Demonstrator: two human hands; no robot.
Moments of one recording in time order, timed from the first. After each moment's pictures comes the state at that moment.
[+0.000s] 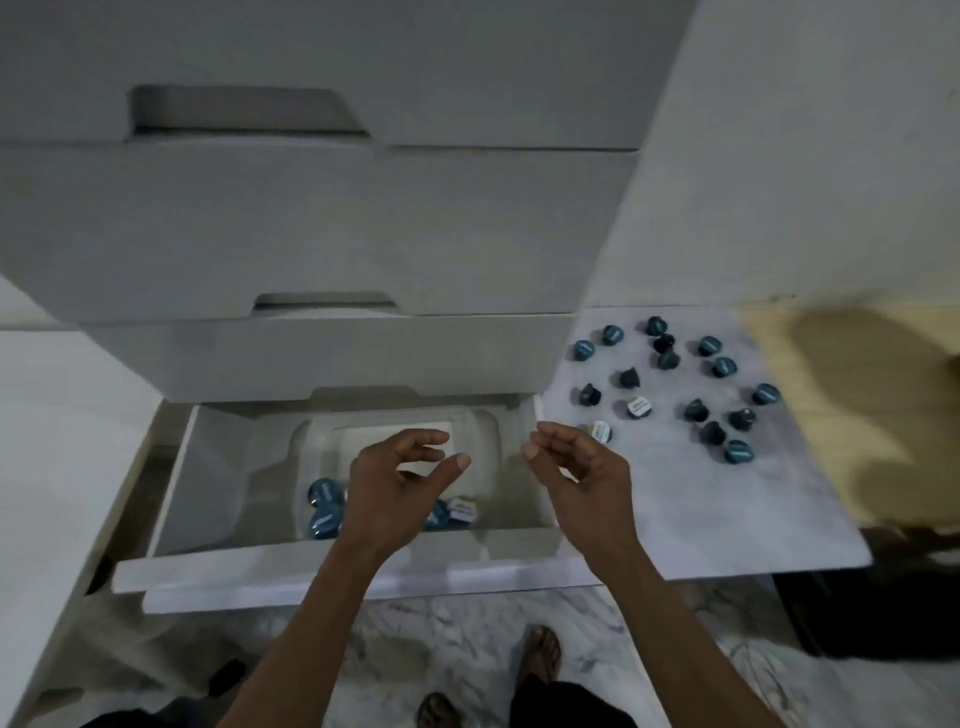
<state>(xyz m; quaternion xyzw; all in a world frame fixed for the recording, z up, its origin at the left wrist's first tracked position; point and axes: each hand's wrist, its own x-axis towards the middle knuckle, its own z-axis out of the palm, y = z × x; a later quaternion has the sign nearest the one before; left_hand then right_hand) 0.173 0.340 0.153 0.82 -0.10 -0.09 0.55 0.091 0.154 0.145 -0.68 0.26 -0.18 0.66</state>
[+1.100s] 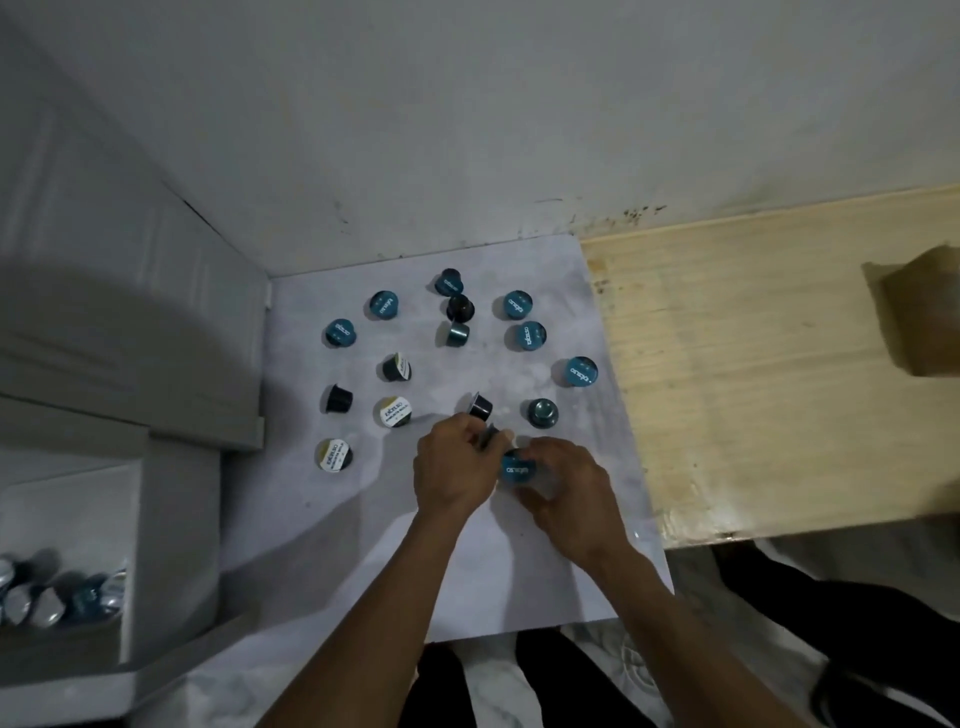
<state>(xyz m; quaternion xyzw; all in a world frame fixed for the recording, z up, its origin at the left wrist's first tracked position) 0.121 -0.112 0.022 0.92 0.00 -0.21 0.34 0.020 -0.225 -0.001 -0.88 0.20 -0.01 0.43</state>
